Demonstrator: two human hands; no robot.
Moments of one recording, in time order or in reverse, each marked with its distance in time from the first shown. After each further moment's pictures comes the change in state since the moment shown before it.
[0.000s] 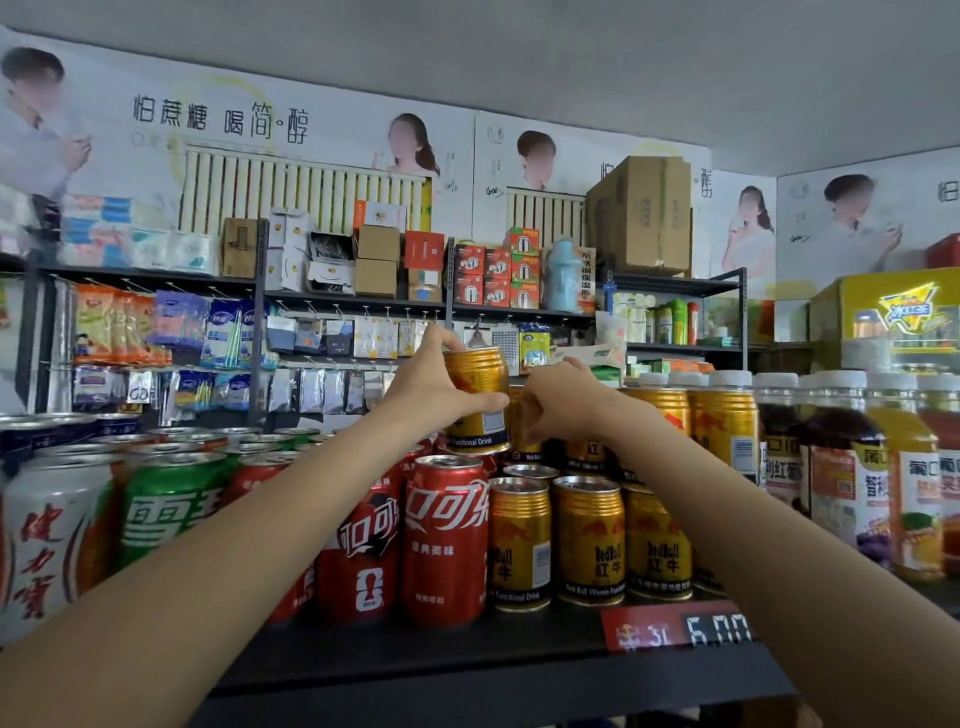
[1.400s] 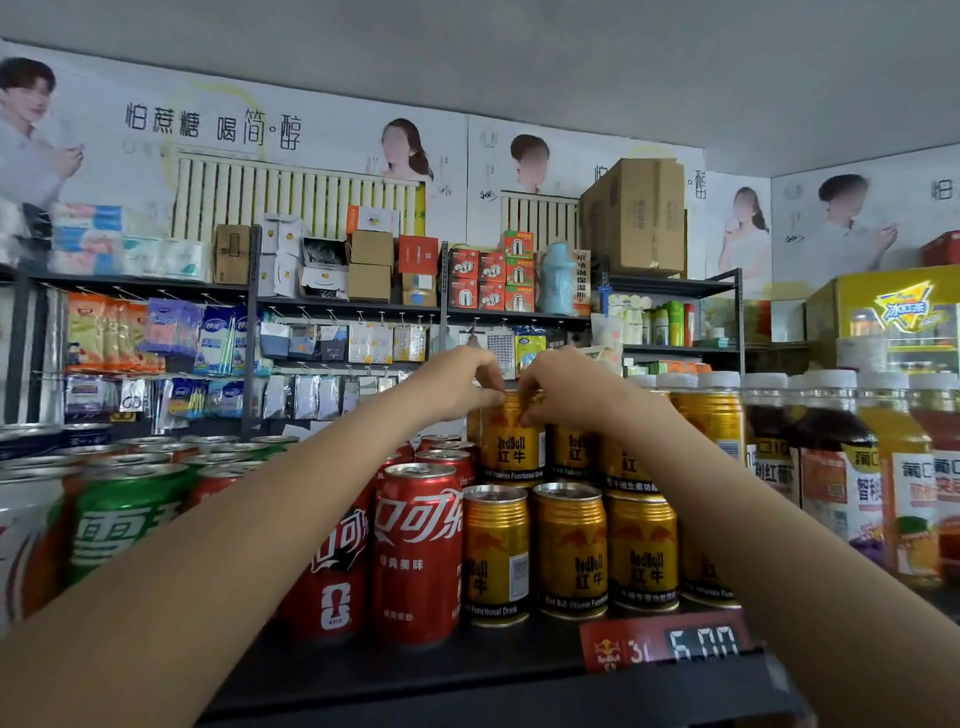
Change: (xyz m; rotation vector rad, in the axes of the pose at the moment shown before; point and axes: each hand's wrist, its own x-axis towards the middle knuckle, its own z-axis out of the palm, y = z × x) left_hand 0.042 0.011 0.029 0.339 -0.239 0.192; right_hand -0.012 0.017 -0.013 0.051 0.090 0.010
